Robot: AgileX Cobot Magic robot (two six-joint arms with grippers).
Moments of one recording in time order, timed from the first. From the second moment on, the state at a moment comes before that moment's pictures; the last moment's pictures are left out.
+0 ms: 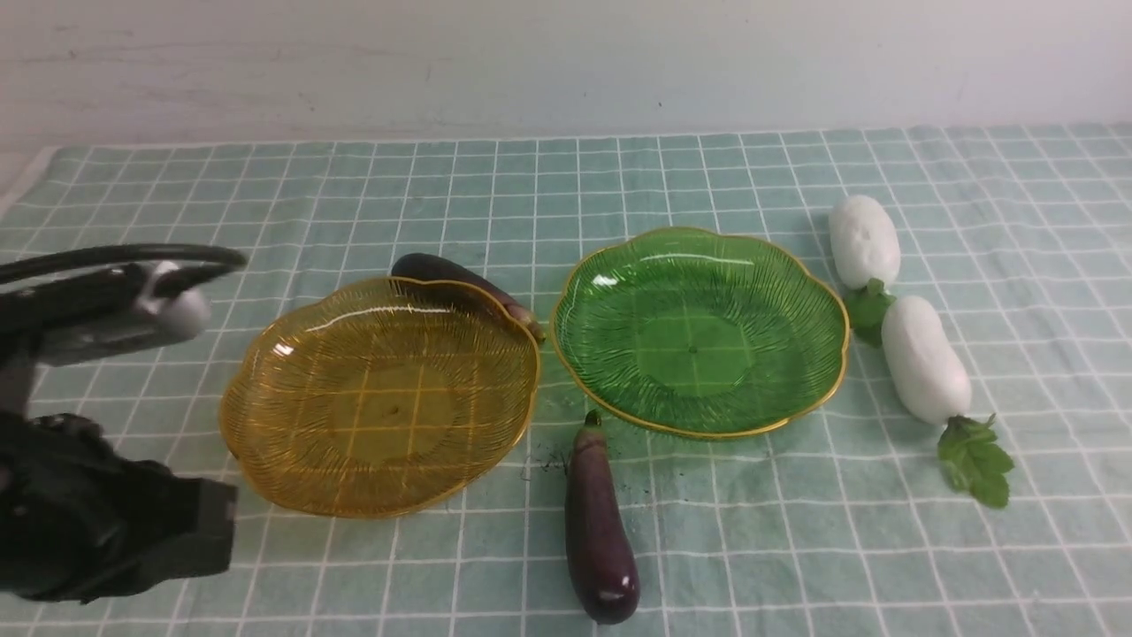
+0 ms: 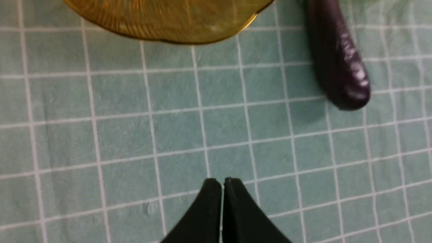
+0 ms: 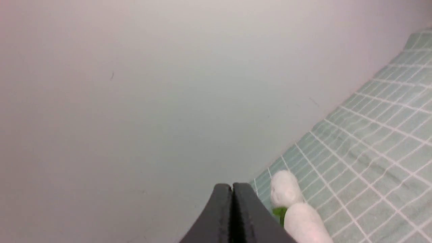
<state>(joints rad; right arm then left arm) -0.07 -0.01 0.01 0.54 0.03 0.25 -0.08 1.04 -0.82 -0.36 1.05 0.08</state>
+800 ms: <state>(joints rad) -0.01 0.56 -0.61 0.46 0.84 -0.18 -0.66 1.81 -1.36 -0.20 0.94 -0.17</state>
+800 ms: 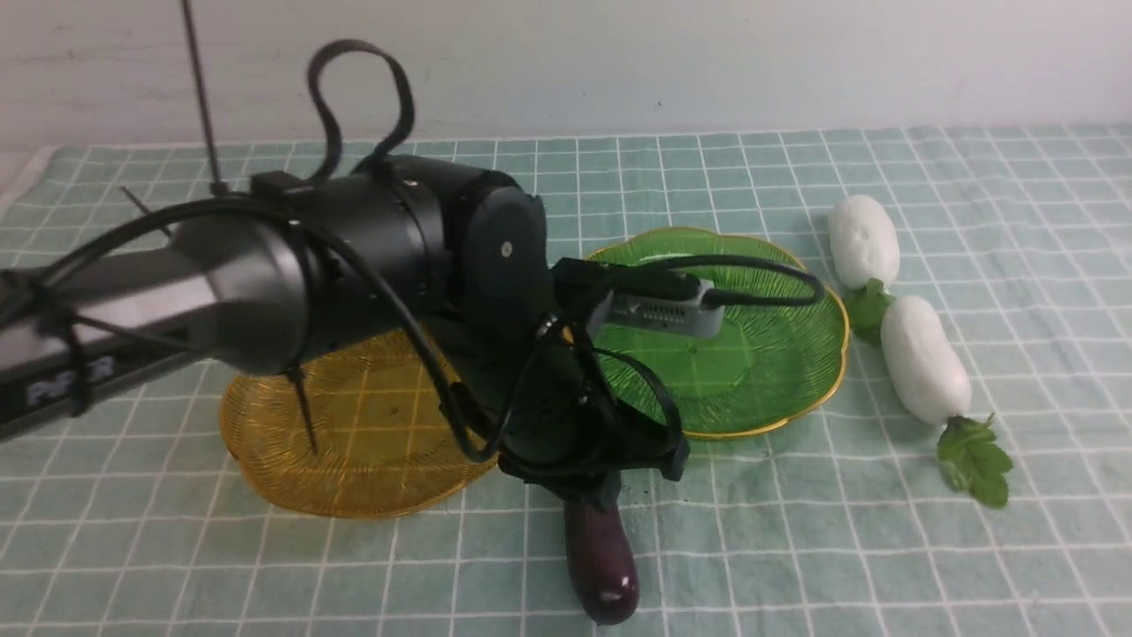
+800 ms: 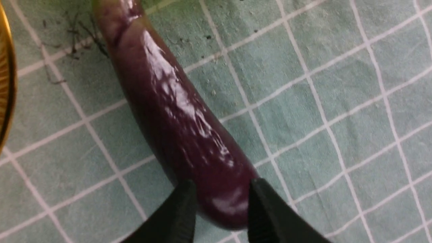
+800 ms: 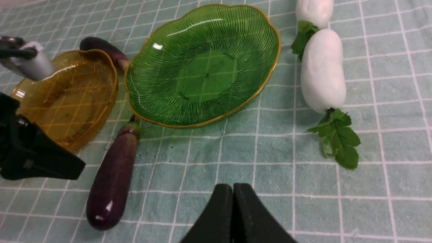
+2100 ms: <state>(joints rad) -0.01 1.26 -1.14 0.18 1.10 -0.05 -0.32 1.67 -1.38 -0.08 1.09 -0.09</state>
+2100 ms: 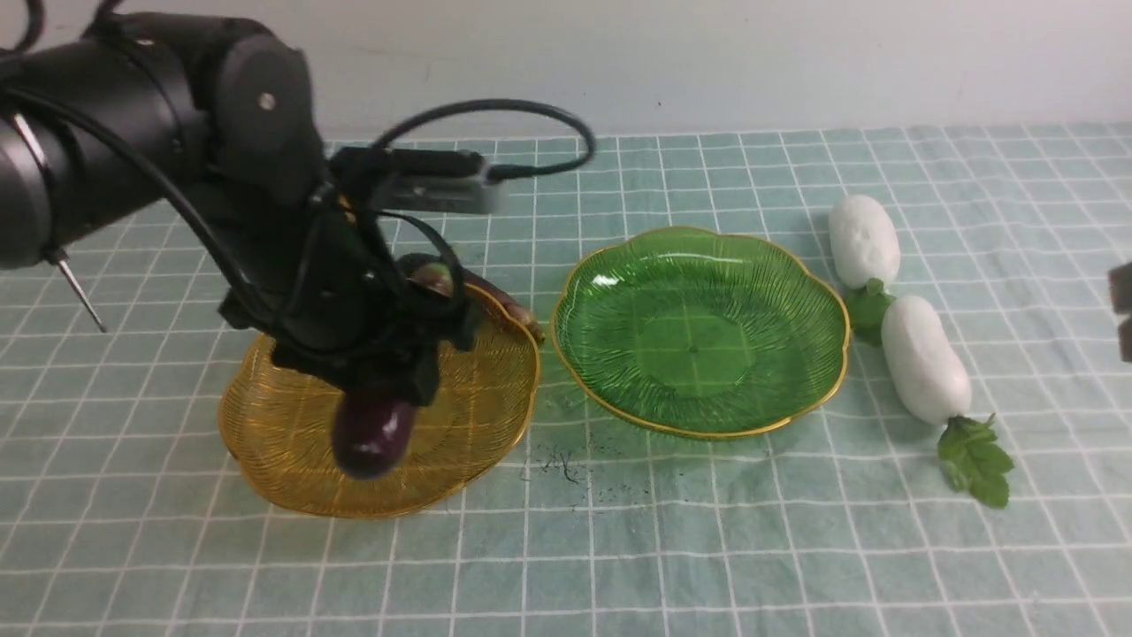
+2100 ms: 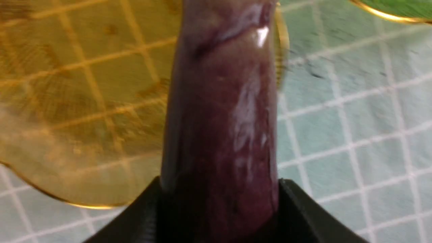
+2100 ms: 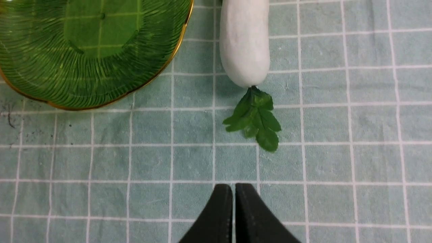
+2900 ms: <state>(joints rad) 0.00 2.05 -1.59 0.19 1.07 -0.09 -0.19 1.91 -1.42 0.01 0.97 0.17</state>
